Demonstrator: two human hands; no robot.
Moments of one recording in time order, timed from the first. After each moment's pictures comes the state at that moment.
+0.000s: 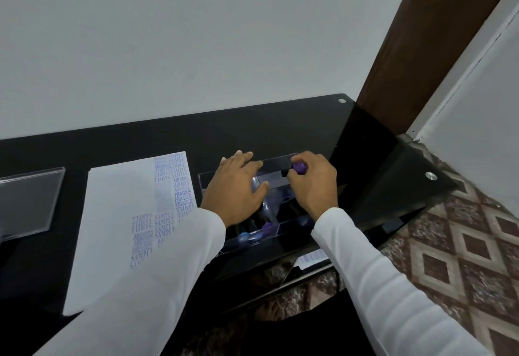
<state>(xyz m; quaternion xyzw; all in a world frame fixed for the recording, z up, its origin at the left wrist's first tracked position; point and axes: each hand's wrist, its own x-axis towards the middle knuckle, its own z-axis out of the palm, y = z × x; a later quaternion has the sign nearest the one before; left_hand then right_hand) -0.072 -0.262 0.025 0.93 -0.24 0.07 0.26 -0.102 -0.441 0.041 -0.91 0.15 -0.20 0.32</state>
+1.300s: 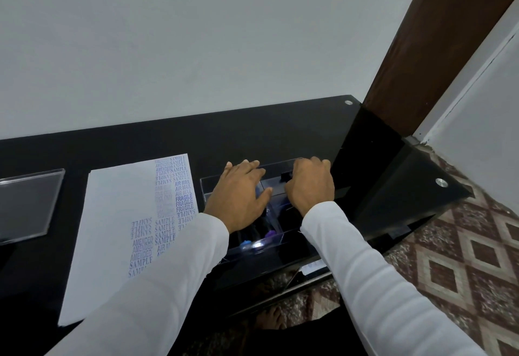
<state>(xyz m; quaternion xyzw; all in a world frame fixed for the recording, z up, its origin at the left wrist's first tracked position) -0.061 -0.265 0.014 0.94 -0.25 0.05 0.23 -0.078 -0.426 0.044 -0.97 0.16 -0.12 0.12</state>
